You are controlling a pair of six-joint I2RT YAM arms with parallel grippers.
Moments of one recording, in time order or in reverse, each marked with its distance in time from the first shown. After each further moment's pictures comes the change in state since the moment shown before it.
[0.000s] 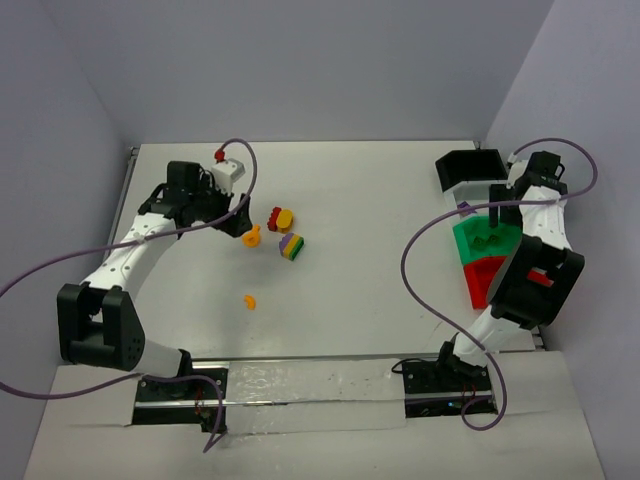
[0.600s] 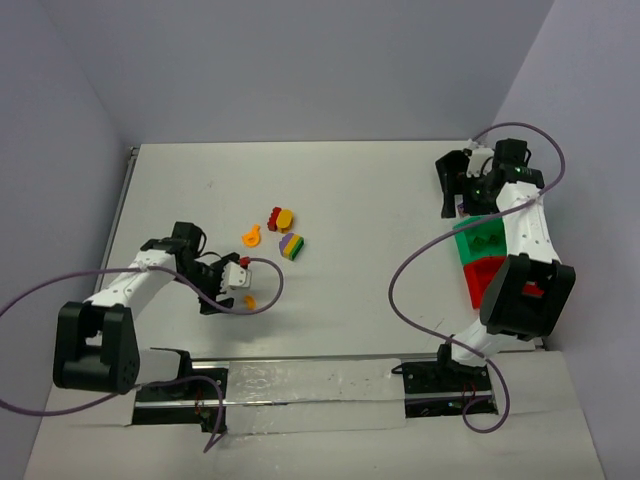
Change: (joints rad) left arm 0.047 -0.139 -0.399 -0.415 0.256 1.220; right arm 0.197 -0.100 0.025 -0.136 -0.259 0.050
